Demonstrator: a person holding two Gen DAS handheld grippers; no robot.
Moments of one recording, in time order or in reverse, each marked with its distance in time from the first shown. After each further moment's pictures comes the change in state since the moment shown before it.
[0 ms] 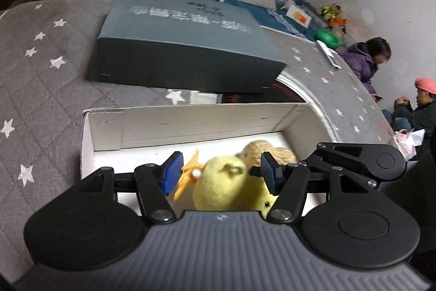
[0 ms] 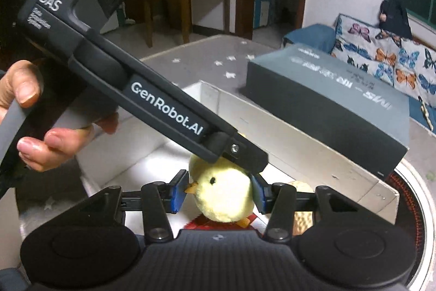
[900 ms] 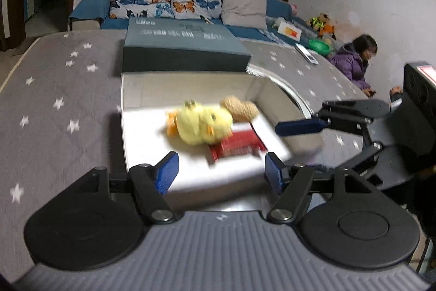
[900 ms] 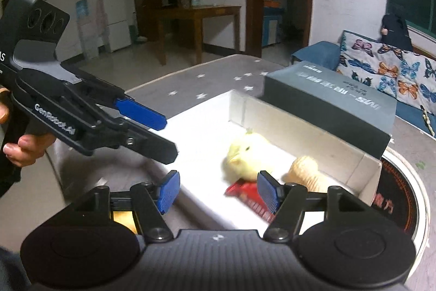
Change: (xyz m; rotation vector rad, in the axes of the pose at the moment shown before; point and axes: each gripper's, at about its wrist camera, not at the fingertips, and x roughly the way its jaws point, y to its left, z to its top) left arm -0.129 -0.050 -0.115 0.125 -0.136 0.044; right arm -0.095 0.043 -0.047 -0.029 -0.098 0.056
